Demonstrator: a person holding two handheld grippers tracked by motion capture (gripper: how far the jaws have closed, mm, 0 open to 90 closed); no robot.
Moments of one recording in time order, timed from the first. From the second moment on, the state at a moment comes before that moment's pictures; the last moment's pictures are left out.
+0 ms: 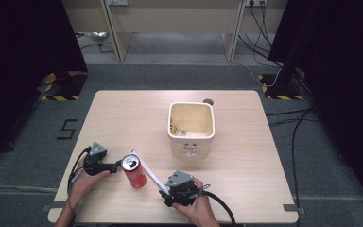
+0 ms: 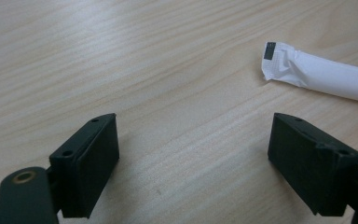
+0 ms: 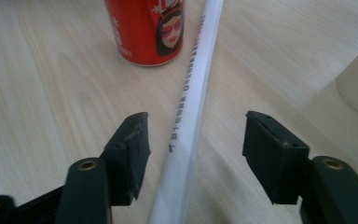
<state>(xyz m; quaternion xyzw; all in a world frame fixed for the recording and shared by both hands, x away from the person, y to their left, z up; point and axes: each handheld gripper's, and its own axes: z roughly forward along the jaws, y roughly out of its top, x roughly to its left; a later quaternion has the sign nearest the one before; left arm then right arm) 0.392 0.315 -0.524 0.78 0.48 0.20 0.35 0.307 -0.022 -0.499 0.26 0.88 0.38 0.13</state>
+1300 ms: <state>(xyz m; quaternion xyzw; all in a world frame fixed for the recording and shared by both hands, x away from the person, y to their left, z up) 0.392 0.315 -0.524 0.78 0.48 0.20 0.35 0.311 -0.043 -0.480 0.26 0.85 0.42 0.16</state>
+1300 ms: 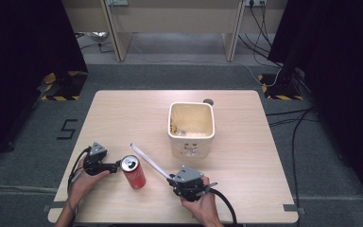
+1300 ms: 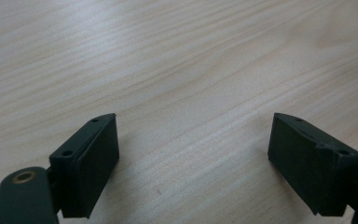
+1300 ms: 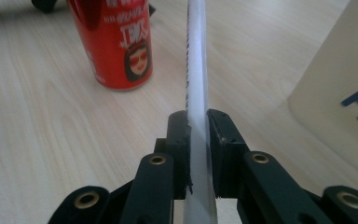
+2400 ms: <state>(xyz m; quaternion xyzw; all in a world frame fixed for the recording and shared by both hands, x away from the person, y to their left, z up) 0.392 0.315 -0.524 0.78 0.48 0.20 0.35 0.330 -0.146 -0.360 0.31 0.81 0.43 0.26</state>
